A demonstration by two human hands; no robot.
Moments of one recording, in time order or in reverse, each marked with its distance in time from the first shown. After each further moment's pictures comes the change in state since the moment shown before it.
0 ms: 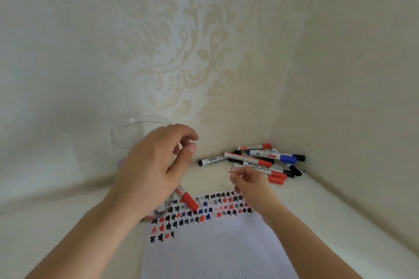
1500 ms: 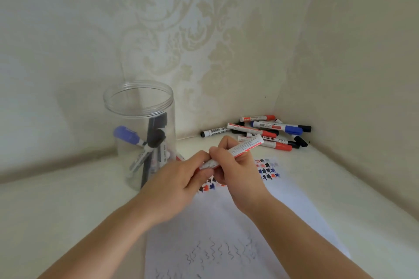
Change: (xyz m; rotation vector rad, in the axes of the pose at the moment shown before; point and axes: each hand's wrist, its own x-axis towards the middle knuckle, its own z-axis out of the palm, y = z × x) left_hand -0.045 -0.022 0.070 -0.182 -0.482 -0.122; right_hand -0.040 -0.022 0.035 0.670 -0.171 -0.228
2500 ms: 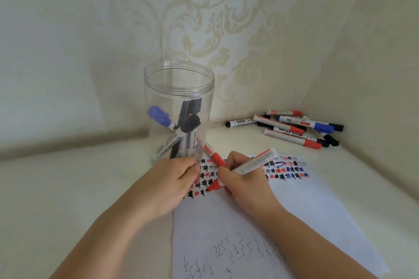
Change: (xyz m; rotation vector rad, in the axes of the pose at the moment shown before) left_hand -0.042 -0.038 -0.024 -0.152 -0.038 -0.351; right_hand -0.008 0.044 0.025 -0.412 -0.006 0.075
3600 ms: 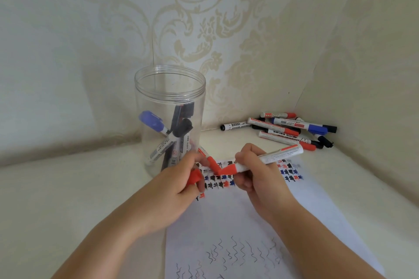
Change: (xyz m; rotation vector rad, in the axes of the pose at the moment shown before) left_hand -0.006 0.009 0.004 -0.071 -0.099 0.134; right_hand 0.001 -0.017 -0.024 0.498 0.007 0.041
